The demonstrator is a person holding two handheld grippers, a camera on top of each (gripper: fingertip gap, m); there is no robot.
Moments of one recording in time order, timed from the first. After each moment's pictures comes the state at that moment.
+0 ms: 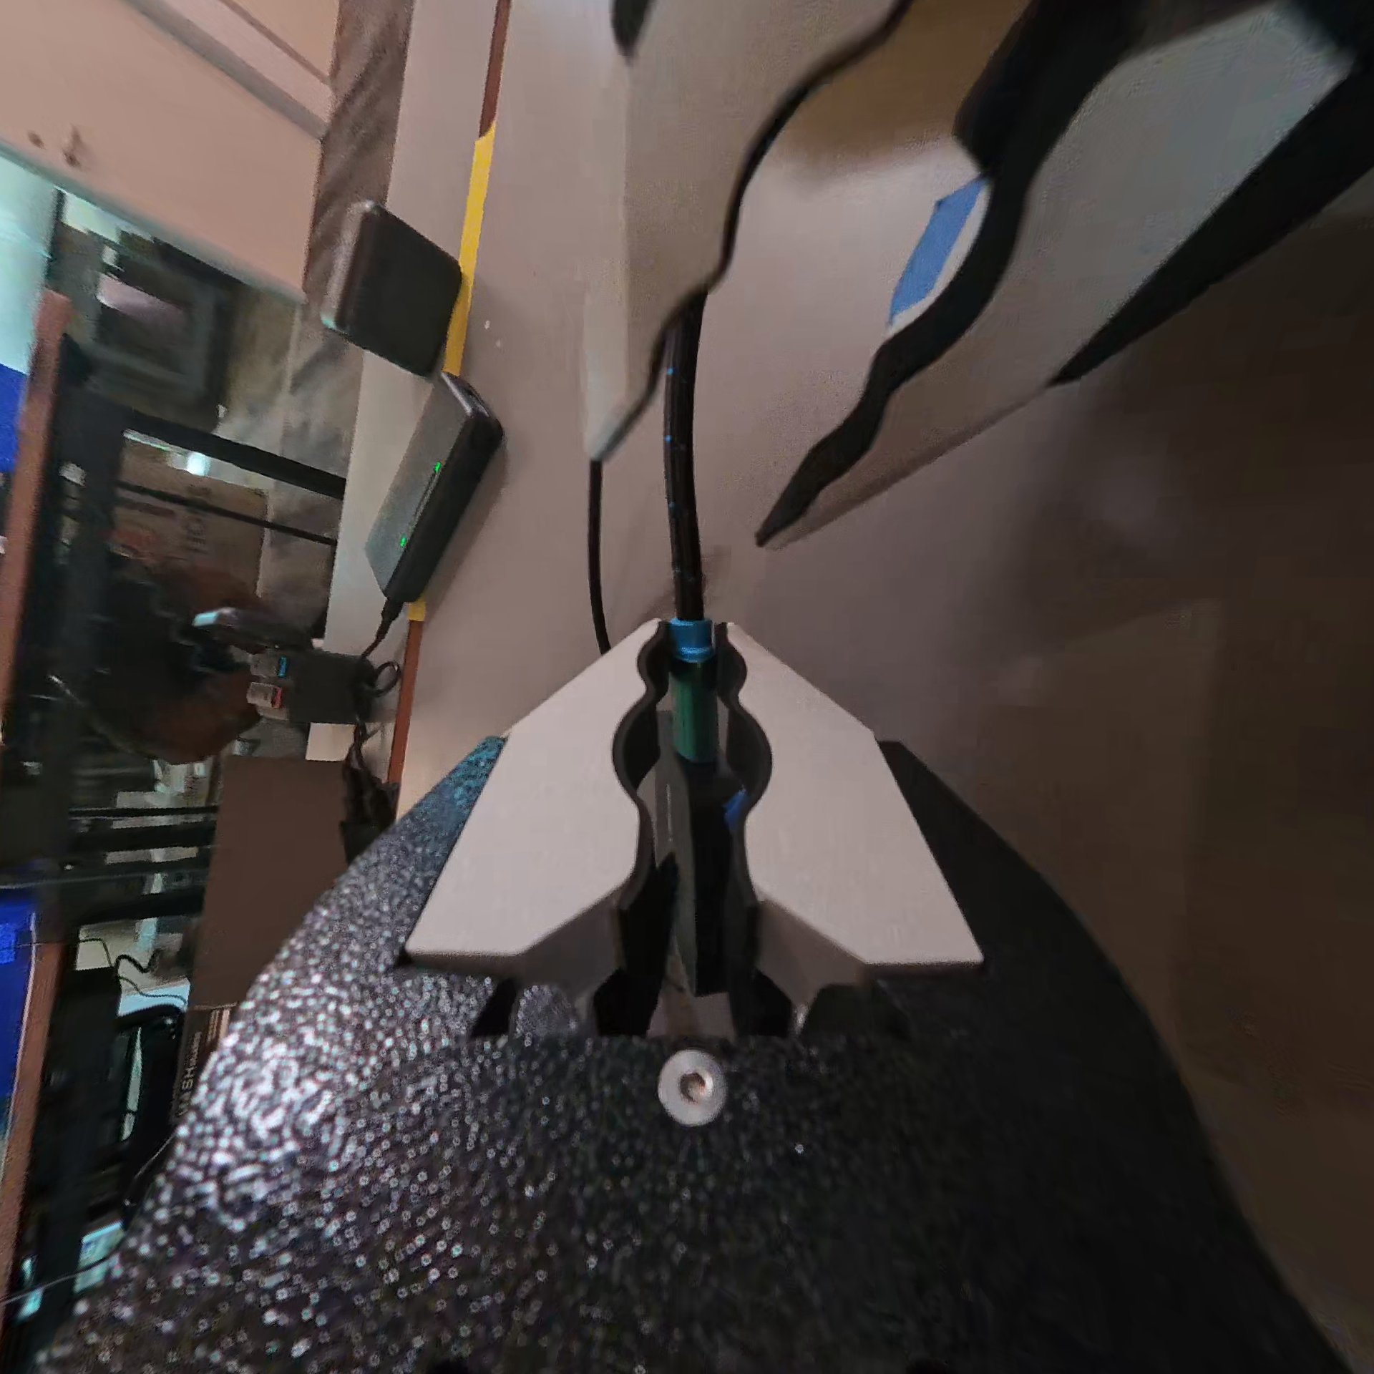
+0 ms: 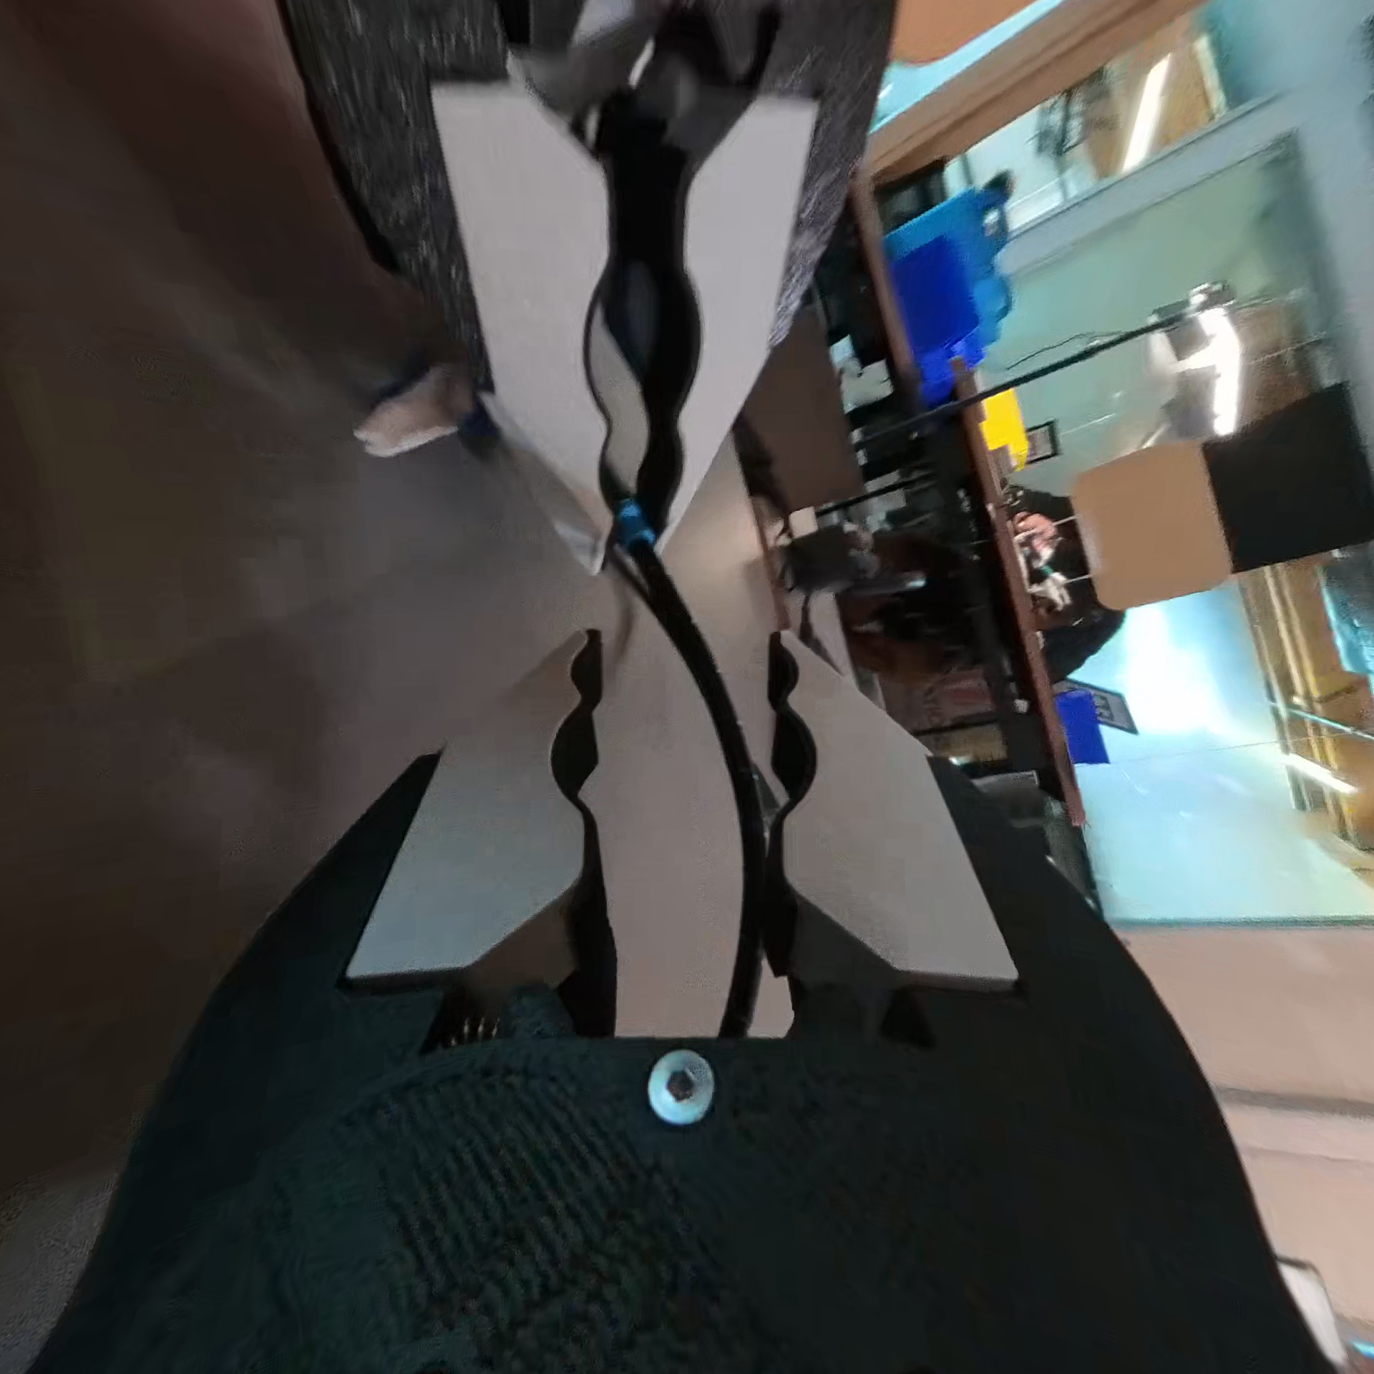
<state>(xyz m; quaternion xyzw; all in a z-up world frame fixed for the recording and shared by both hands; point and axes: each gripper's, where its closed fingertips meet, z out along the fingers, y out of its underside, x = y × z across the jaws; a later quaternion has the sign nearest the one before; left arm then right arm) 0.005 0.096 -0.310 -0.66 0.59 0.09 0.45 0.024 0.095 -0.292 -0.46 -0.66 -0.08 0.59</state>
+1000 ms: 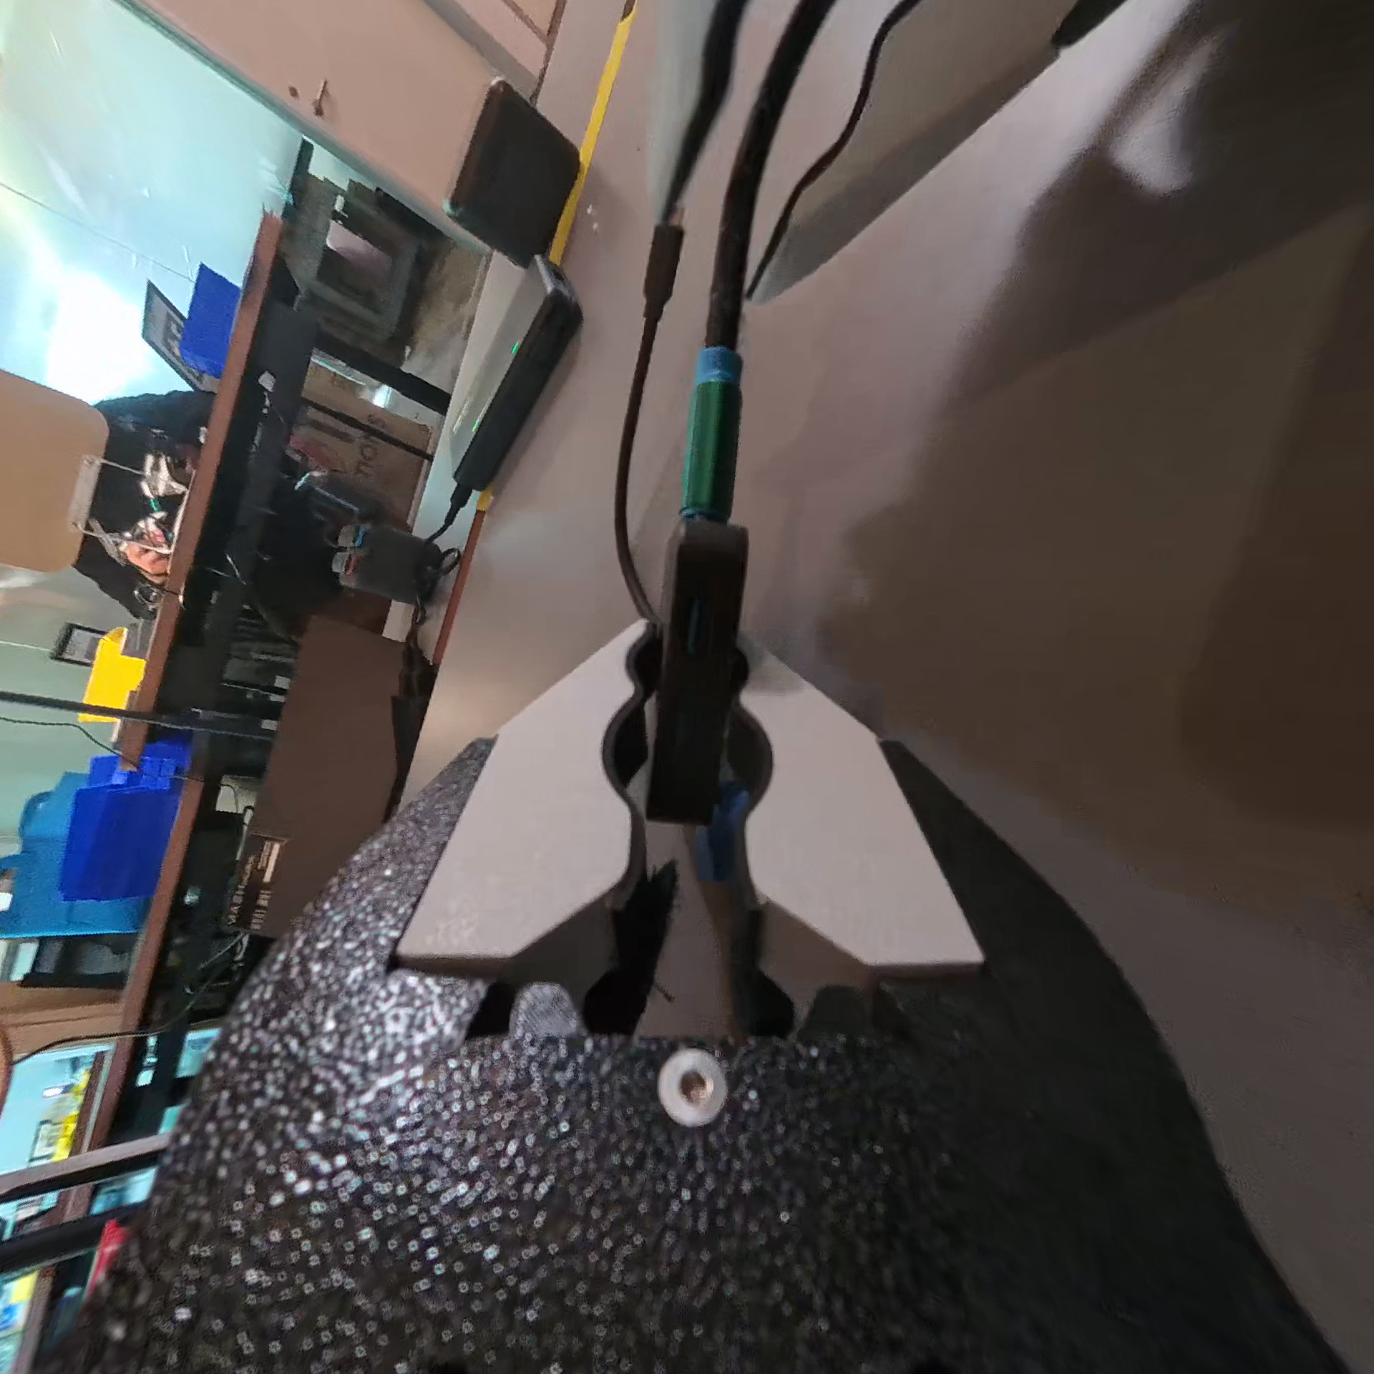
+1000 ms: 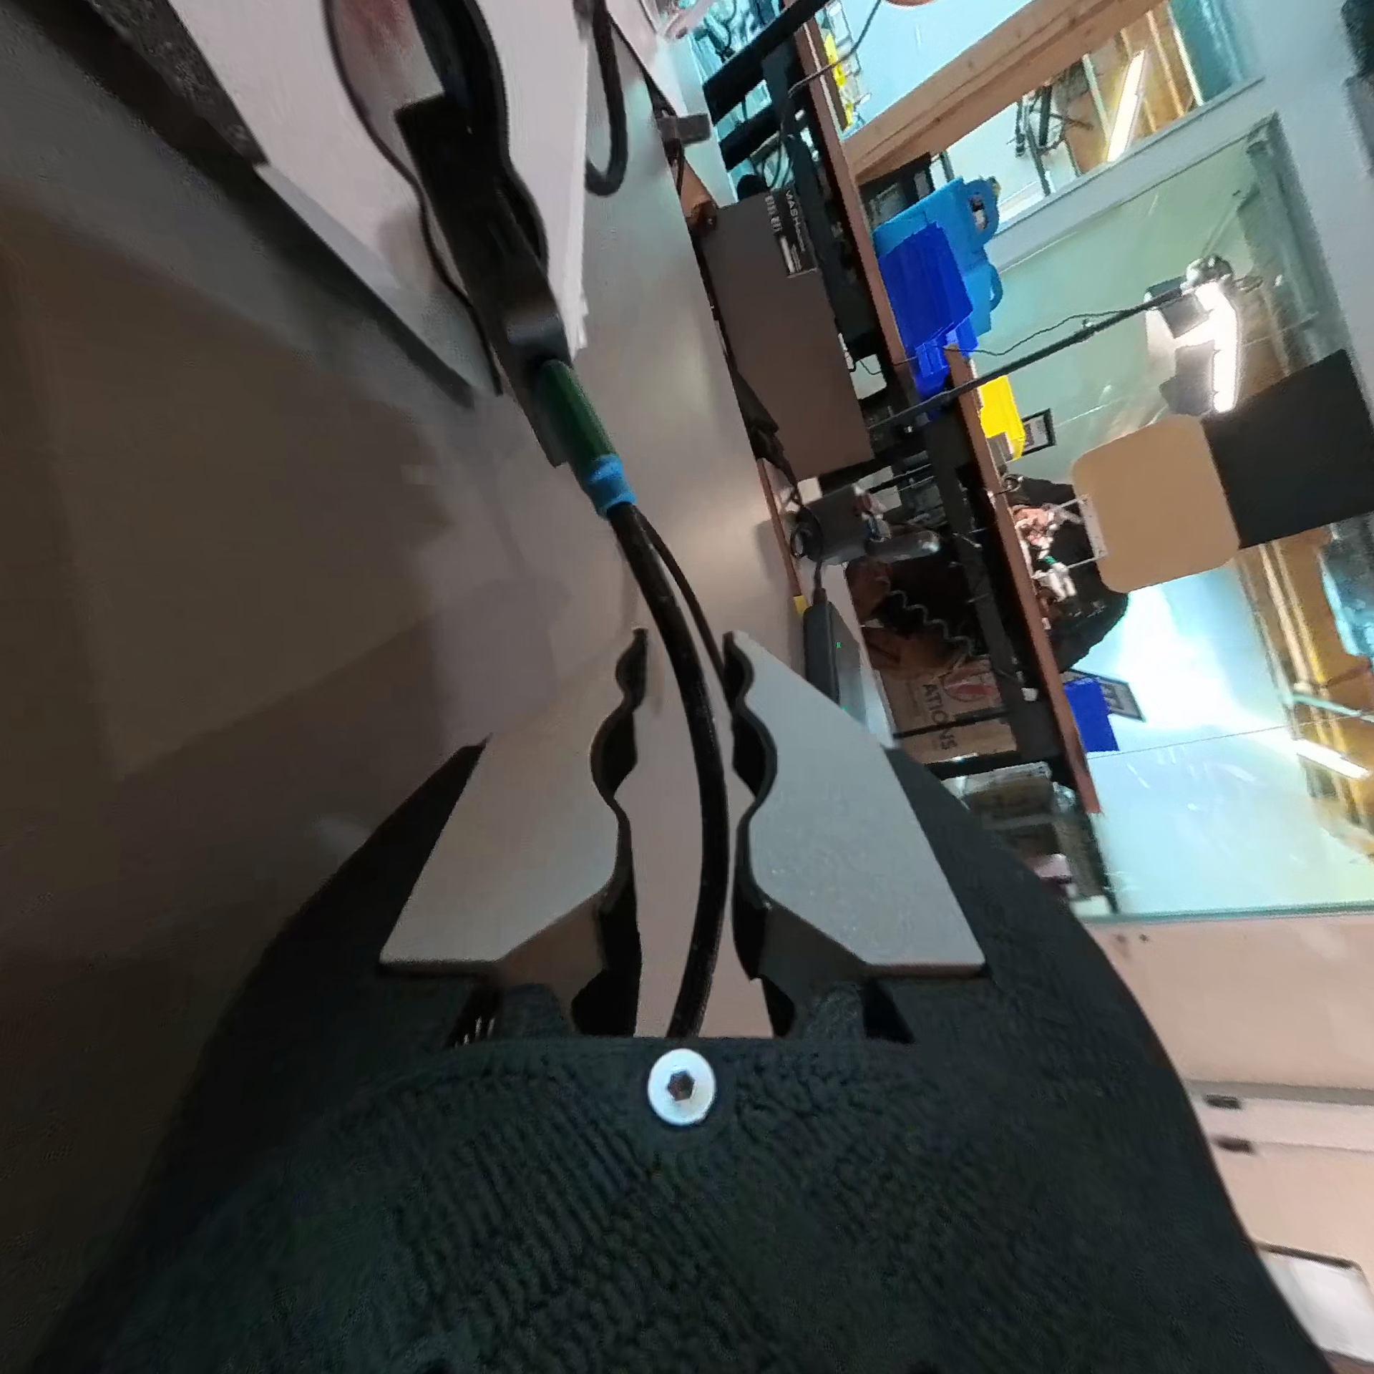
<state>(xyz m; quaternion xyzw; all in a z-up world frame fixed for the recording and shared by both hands) -0.029 0.089 -0.337 -0.67 0.51 0.16 0.51 0.041 0.109 -0.309 -0.46 -0.65 -0.06 0.60</state>
